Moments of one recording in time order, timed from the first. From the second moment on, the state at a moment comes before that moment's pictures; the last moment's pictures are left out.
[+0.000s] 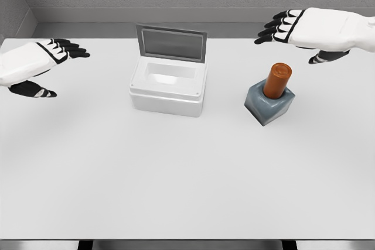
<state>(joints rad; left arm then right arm) -0.50 1.04 -0.54 -1.49 -0.27 -0.61 -0.19 -0.87 -0.94 0.62 -1.59 0.32 -0.61 0.61</state>
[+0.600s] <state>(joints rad) -0.50 1.04 -0.54 -1.49 -0.27 -0.61 -0.19 -0.86 -0.97 0.60 -1.55 0.31 -0.61 0.61</state>
